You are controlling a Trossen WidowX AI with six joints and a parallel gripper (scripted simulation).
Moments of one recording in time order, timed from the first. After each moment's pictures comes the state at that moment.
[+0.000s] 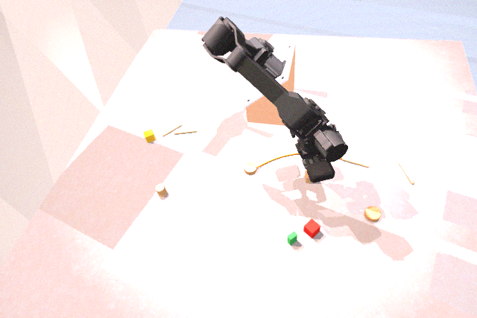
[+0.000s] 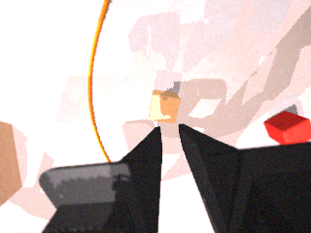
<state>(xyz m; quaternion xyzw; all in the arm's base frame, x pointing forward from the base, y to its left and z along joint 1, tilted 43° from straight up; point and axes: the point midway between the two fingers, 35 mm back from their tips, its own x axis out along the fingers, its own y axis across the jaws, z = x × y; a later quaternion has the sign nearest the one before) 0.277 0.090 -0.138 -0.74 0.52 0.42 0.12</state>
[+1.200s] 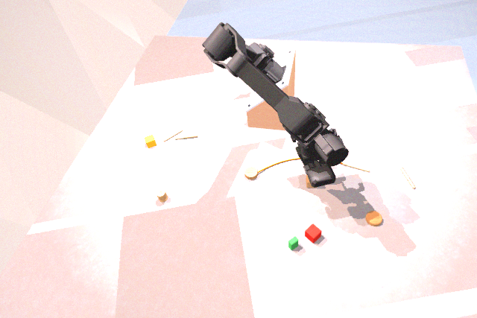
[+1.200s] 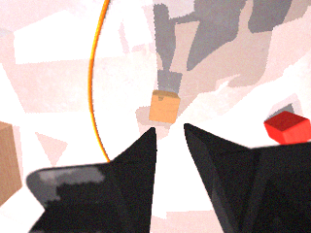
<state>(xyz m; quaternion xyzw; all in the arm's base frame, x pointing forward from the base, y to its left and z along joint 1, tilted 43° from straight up) 0.277 0.090 -0.138 -0.74 0.52 0.42 0.12</state>
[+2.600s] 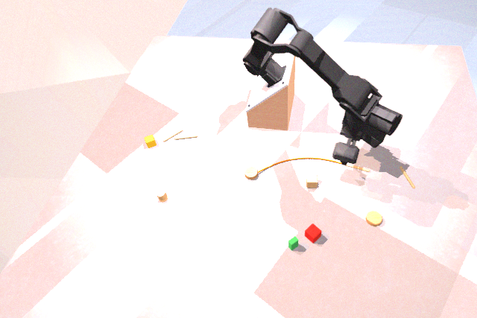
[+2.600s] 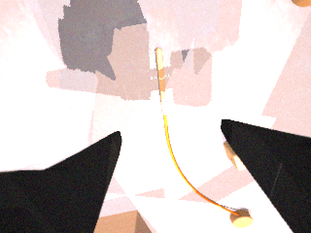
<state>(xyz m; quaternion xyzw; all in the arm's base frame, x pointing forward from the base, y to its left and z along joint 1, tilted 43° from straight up) 0.180 0.154 -0.207 -0.66 0.62 0.24 0.34</state>
